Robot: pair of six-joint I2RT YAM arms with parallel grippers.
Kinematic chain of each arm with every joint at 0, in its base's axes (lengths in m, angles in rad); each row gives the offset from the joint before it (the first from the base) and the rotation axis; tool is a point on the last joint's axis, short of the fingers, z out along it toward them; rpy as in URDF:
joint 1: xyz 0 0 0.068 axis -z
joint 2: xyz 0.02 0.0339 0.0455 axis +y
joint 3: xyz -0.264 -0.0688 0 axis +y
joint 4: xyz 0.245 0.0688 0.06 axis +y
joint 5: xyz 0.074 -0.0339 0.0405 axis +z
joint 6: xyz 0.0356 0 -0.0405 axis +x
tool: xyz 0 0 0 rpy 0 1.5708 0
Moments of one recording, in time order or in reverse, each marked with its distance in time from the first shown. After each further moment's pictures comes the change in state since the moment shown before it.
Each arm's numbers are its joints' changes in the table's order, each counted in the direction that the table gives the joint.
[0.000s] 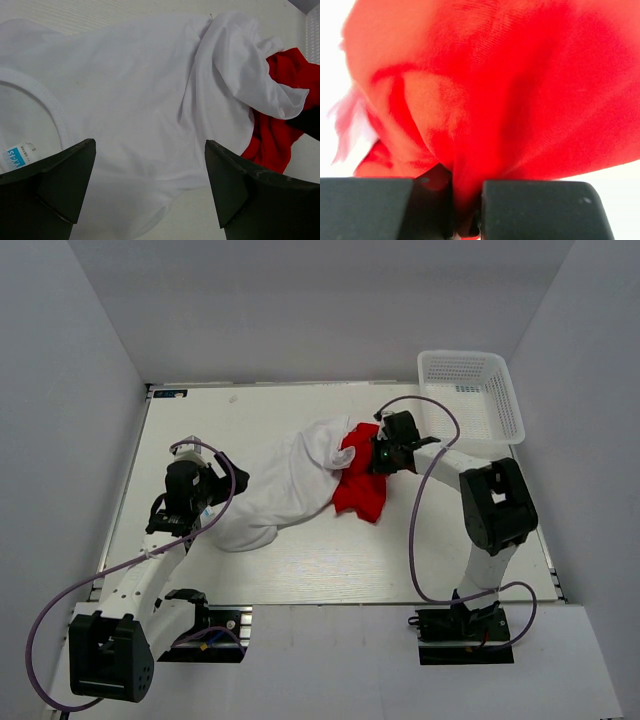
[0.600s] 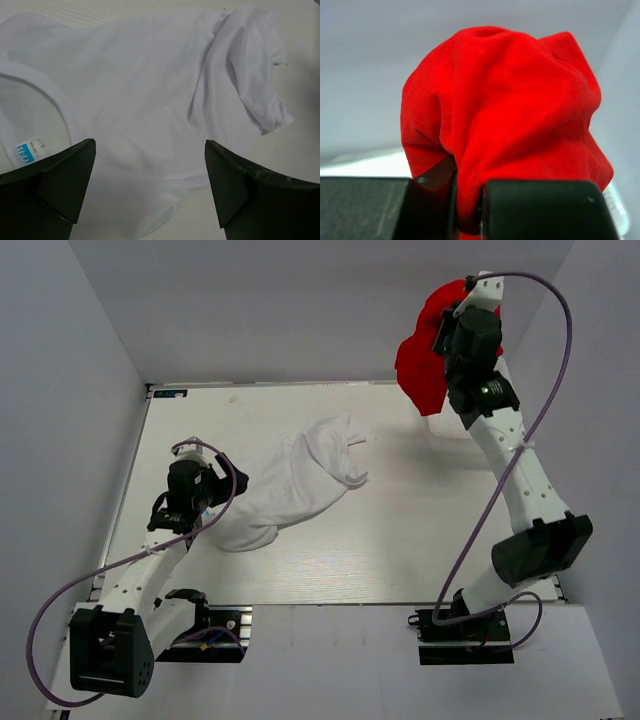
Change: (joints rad) left arm 0.000 0.017 -0.001 0.006 0.018 0.015; right arm 0.080 -0.317 -0.549 -0.003 -0.513 -0.133
